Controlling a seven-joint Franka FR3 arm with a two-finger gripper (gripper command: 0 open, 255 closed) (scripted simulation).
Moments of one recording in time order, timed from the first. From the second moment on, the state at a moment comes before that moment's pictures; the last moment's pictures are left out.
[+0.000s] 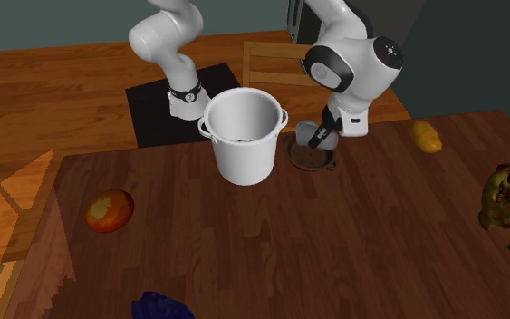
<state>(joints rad) 0.47 0.31 0.11 -1.95 0.05 2.04 0.08</state>
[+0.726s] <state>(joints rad) 0.47 0.38 0.11 -1.97 0.05 2.13 0.08</state>
